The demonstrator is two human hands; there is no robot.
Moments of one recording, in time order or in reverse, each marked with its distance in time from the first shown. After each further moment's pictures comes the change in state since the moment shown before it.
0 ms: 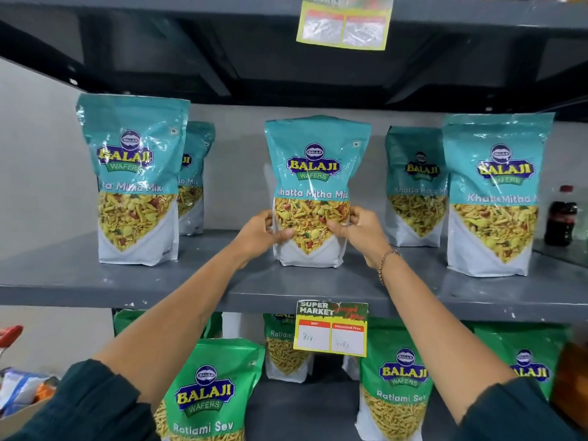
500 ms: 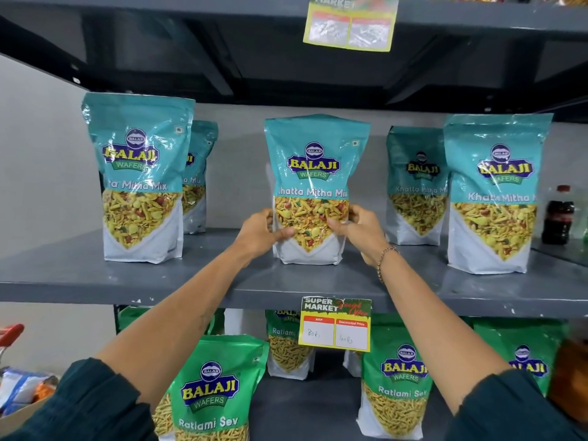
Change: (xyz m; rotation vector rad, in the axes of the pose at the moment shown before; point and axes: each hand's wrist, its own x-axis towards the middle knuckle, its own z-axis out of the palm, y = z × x) left_hand -0.009 0.007 -0.002 0.111 0.095 0.000; right_hand -0.003 -0.001 0.008 0.018 0.006 0.003
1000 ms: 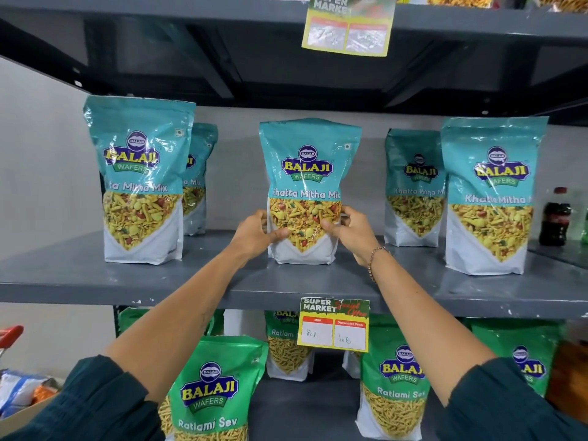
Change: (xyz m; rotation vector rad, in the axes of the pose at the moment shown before) left_hand -0.003 0.000 -0.005 -0.020 0.012 -0.049; right_hand 0.003 0.002 0.010 -0.033 -0.019 -0.001
